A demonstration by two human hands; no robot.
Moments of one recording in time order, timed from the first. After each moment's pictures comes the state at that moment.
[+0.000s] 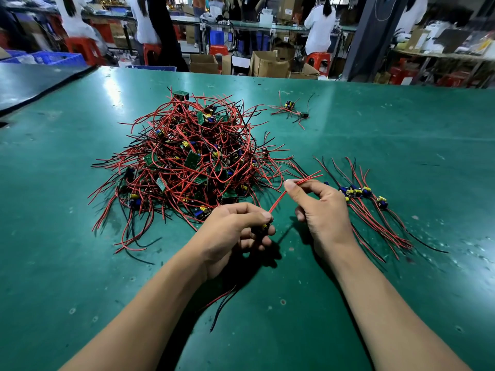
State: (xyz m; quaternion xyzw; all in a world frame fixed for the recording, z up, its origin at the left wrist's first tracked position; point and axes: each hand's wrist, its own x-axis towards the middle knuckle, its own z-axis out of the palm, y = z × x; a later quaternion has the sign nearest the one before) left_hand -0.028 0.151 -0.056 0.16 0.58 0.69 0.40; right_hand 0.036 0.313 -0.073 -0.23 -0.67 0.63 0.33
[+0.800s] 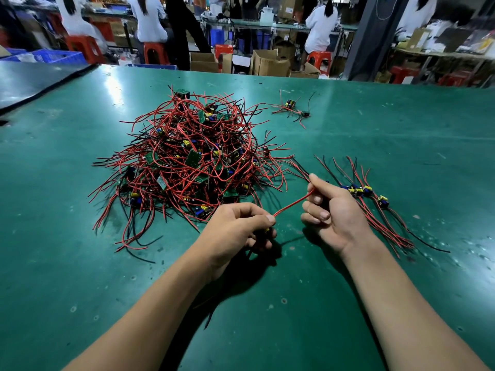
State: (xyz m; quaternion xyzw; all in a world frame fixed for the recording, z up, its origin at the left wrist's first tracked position) left_hand -0.023 0.152 -0.057 0.19 0.62 0.67 0.35; right_hand 0.040 0.331 -0.058 -0.24 -0.43 0.85 0.20
